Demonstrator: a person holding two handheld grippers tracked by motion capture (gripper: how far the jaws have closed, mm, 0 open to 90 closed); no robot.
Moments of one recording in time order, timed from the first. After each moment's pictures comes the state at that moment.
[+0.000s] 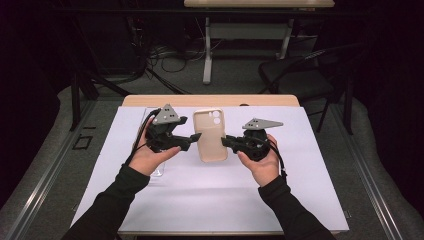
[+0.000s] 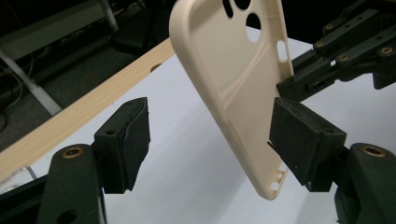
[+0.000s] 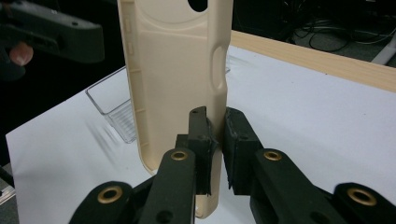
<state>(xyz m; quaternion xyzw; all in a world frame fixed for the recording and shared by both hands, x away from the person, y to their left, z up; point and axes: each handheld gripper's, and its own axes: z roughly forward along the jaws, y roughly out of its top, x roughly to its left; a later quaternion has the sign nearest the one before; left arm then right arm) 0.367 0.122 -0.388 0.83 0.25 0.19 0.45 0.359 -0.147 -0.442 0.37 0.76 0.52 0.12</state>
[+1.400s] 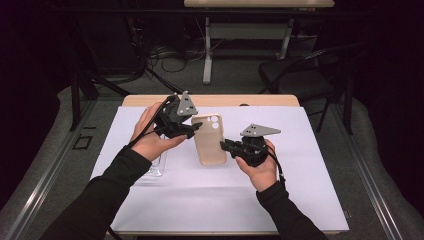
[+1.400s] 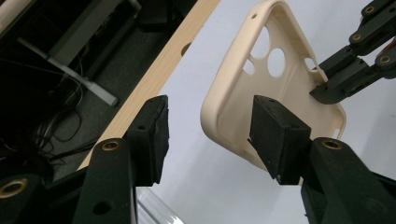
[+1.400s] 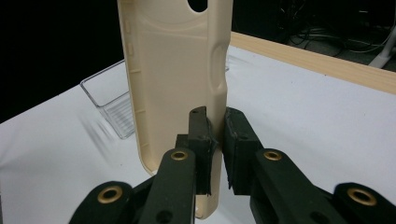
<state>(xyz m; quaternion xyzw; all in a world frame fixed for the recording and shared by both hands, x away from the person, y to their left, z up) 0.371 0.091 -0.345 0.89 0.18 0.27 0.30 0.351 -0.143 -0.455 0.36 0.76 0.52 0.14</state>
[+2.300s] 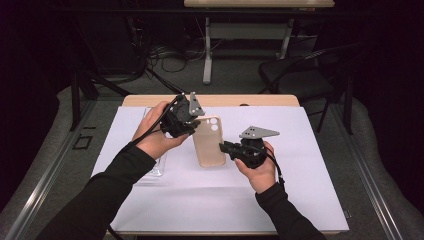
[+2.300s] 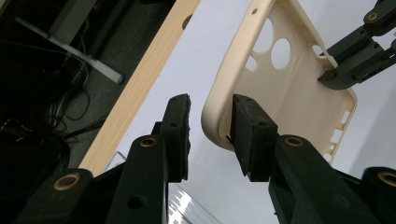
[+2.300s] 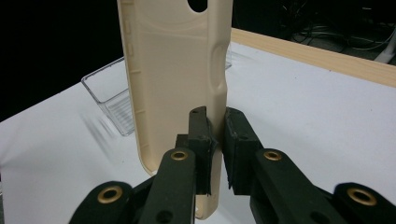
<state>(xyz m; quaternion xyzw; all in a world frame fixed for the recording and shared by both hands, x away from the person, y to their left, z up) 0.372 0.078 -0.341 0.91 0.19 0.27 0.24 0.350 -0.142 -0.461 0.36 0.76 0.52 0.14</state>
